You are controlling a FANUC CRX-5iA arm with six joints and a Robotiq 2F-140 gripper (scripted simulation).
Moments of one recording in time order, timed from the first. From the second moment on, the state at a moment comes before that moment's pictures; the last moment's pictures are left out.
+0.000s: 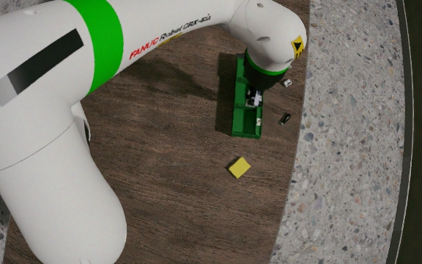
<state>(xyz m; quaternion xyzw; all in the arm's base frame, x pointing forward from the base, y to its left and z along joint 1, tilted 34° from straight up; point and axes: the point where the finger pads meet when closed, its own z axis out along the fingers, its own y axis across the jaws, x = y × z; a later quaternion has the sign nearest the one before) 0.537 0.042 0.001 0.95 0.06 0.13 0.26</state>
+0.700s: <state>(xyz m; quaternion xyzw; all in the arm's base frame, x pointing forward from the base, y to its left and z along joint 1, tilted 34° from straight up) 0.539 0.063 -0.037 0.95 0.06 0.13 0.26</state>
